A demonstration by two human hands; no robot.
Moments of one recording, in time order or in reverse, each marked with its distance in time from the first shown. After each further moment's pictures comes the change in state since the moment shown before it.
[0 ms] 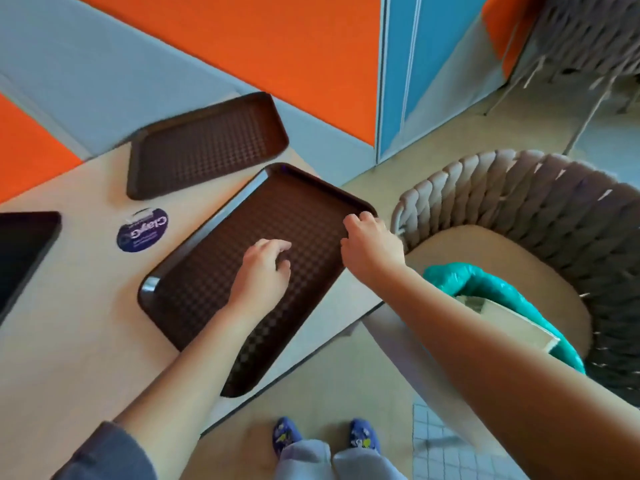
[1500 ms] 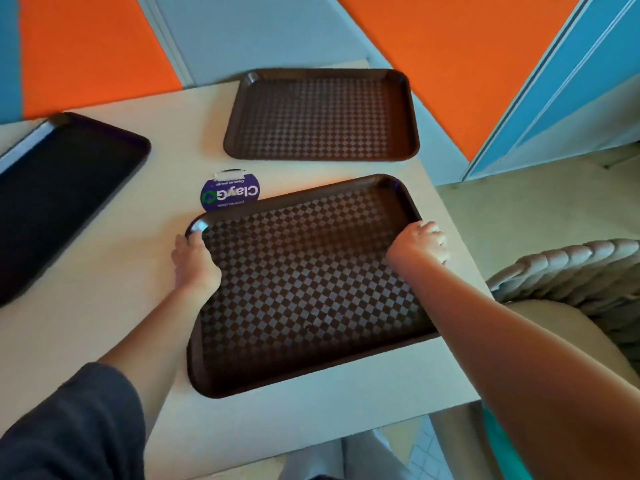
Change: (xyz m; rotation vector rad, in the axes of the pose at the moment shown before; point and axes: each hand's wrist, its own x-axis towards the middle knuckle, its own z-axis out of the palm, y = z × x) left_hand 0.028 -0.248 -0.079 0.183 0.197 -0.887; right_hand 0.146 -0.118 0.081 -0.367 -0.303 0.357
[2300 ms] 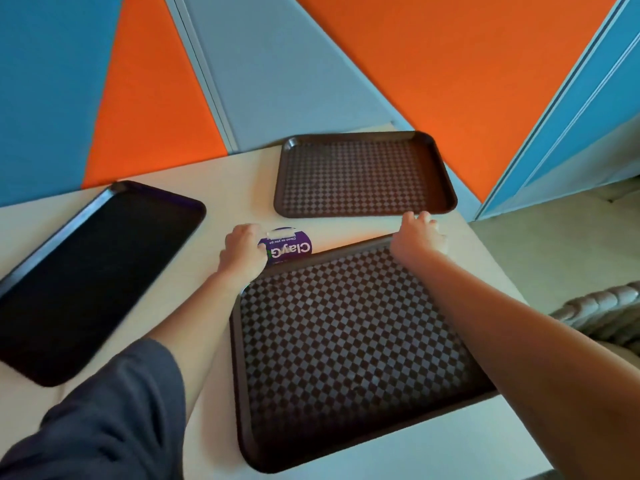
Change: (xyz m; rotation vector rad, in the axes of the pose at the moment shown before) left_hand 0.085 0.020 -0.085 -0.080 0.015 0.359; right_hand -0.016 -0.106 -0.064 0.169 0.201 -0.275
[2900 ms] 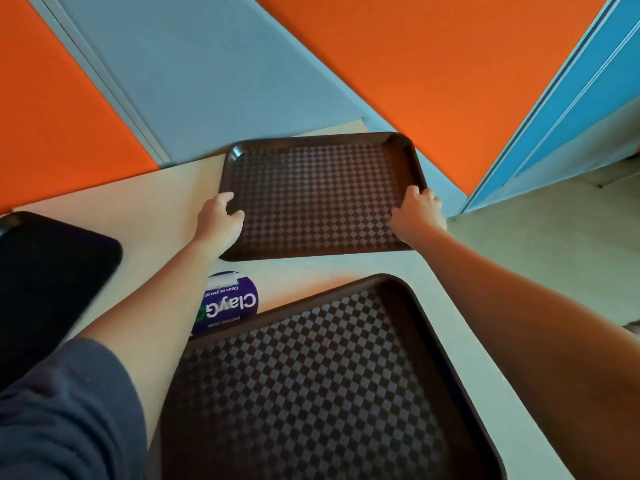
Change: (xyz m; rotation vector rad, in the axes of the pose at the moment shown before) left_hand 0.160 0.078 0.043 -0.264 -0.037 -0.069; right_hand 0.169 0.036 -0.019 0.151 0.029 0.063
